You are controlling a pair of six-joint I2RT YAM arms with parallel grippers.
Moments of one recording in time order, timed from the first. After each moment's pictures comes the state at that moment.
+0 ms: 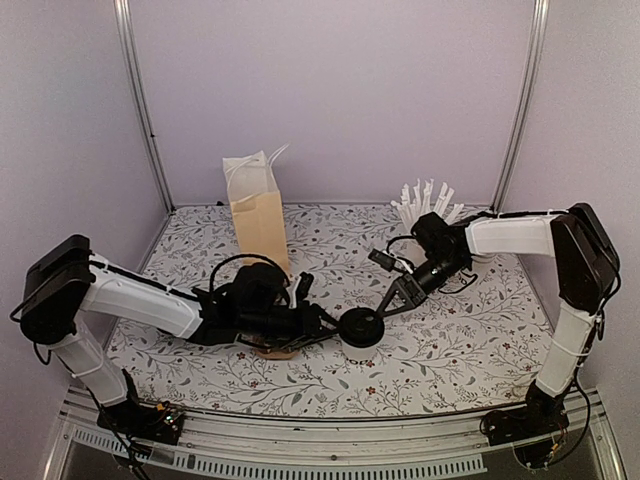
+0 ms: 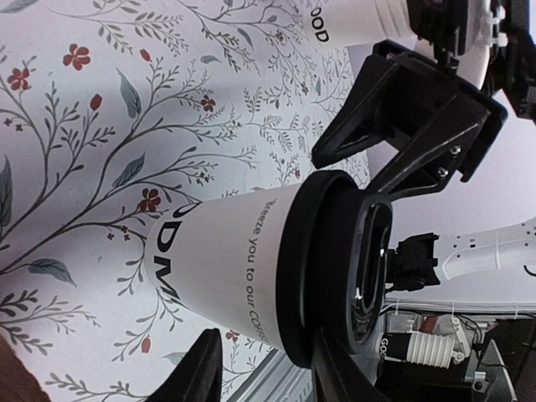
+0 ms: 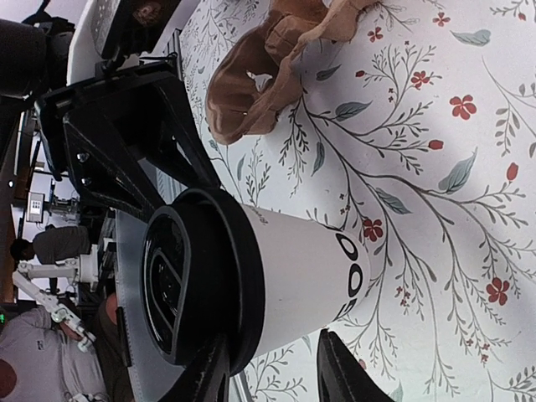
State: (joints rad) left arm -1.02 1.64 0.74 0.36 0.25 -1.09; right arm 0.54 1.85 1.21 -0.72 -0.96 -0.25
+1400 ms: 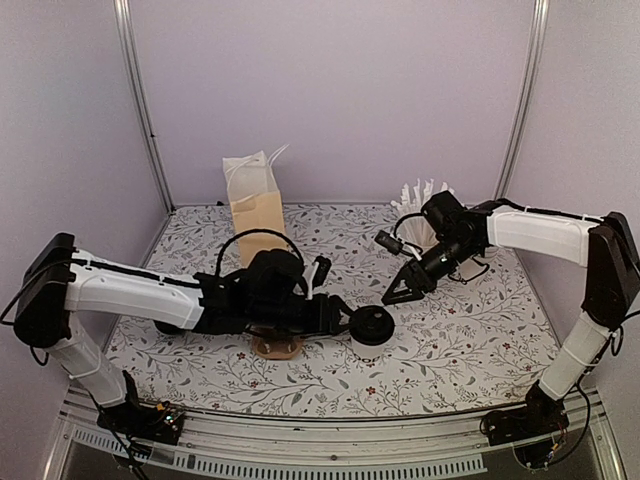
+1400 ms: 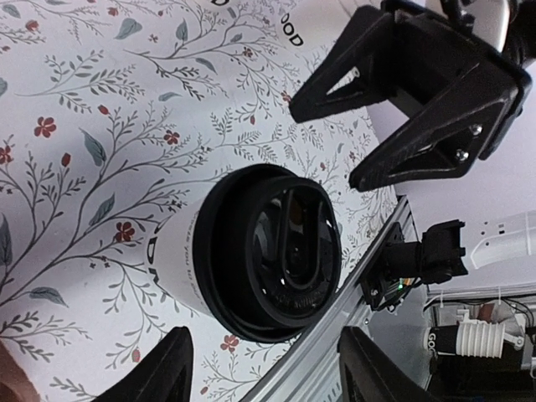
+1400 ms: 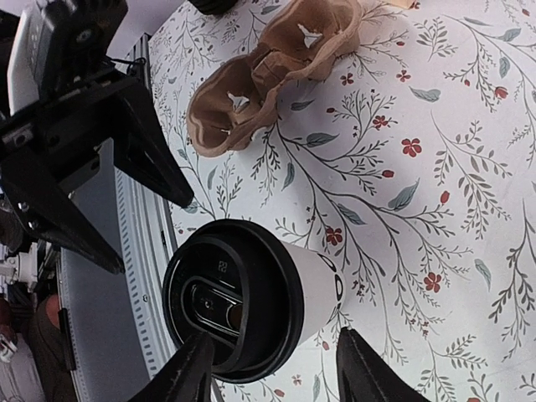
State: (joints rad) left arm -1.10 1.60 0.93 0.10 0.11 -0.91; right arm 0.55 1.68 1.23 -0.75 -0.80 -0.26
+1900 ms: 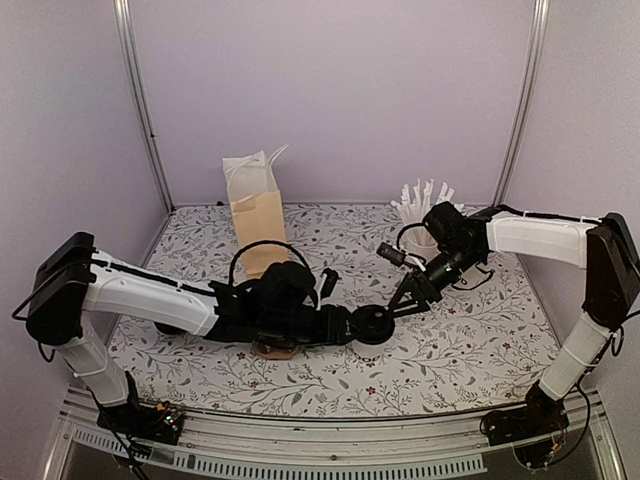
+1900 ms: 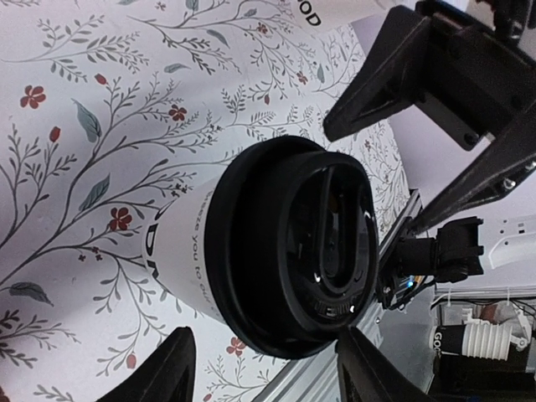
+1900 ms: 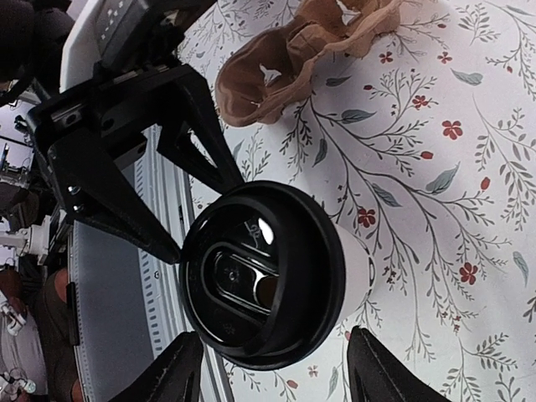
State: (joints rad) left arm -1.12 1.68 0.93 0.14 0.10 -0.95; right arm 0.55 1.67 1.18 -0.78 -0.87 -0.37
